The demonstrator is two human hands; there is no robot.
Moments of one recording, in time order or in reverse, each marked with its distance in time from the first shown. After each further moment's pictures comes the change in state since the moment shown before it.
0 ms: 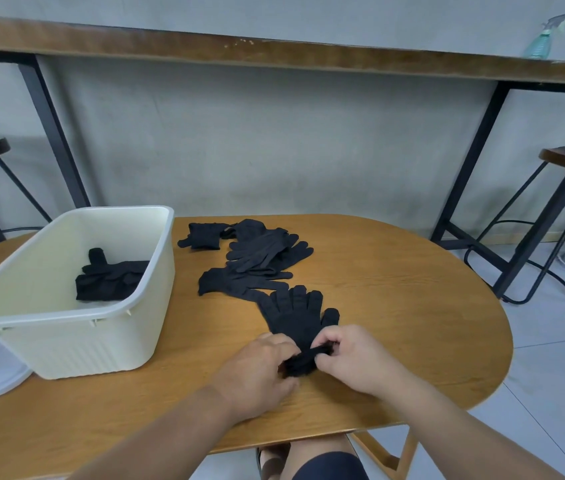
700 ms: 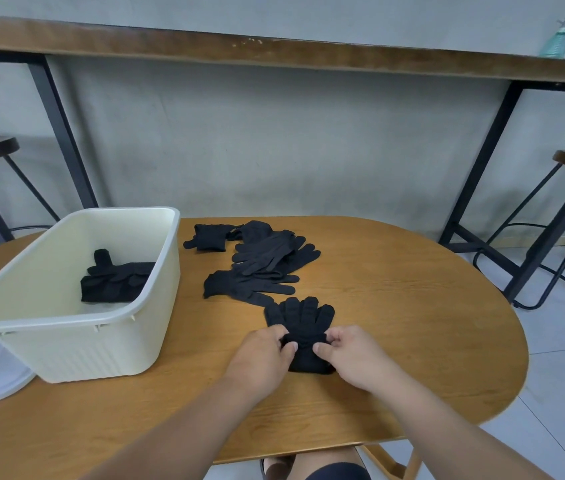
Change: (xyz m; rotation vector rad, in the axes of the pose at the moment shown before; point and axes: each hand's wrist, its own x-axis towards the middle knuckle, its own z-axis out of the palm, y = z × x) left_hand 0.028 -0.006 0.007 -0.232 0.165 -0.450; right_hand 0.026 0.000 0.012 0.130 0.013 0.204
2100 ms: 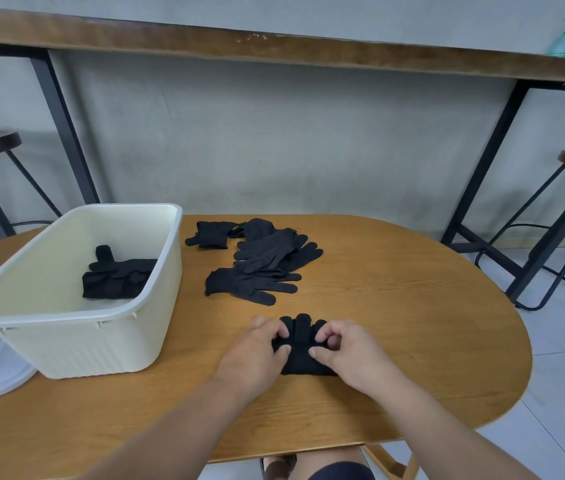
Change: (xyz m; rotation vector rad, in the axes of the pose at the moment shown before) left_hand -0.001 -0.014 -0.007 0.114 0.054 0.100; right_hand 0.003 0.005 0.006 -0.089 0.104 -0.097
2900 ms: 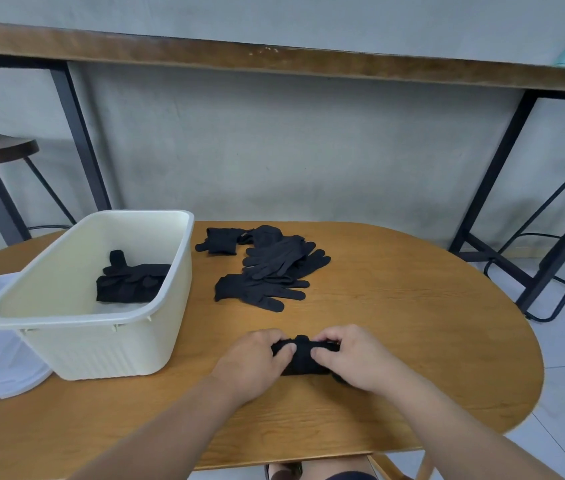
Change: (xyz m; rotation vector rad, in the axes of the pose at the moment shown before) left_hand -0.003 -0.007 -0.019 0.006 -0.084 0.070; right_hand -0.001 -0.023 -0.014 0.028 -0.200 -0.052
